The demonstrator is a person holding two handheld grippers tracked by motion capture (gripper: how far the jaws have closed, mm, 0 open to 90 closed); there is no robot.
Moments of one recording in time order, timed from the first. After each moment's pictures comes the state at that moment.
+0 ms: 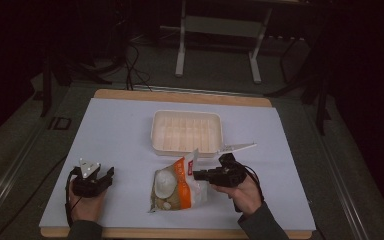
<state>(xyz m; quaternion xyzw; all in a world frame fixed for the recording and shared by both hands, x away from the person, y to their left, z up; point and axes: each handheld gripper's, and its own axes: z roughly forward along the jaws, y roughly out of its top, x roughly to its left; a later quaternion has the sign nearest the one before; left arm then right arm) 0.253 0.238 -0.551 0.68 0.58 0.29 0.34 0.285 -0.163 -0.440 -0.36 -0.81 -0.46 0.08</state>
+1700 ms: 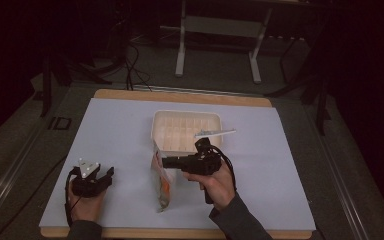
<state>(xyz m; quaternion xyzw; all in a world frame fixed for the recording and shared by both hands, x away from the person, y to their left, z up) 0.254 0.239 -0.551 0.68 0.58 0.29 0.34 0.288 -0.098 -0.397 -0.34 -0.76 -0.54 0.15</state>
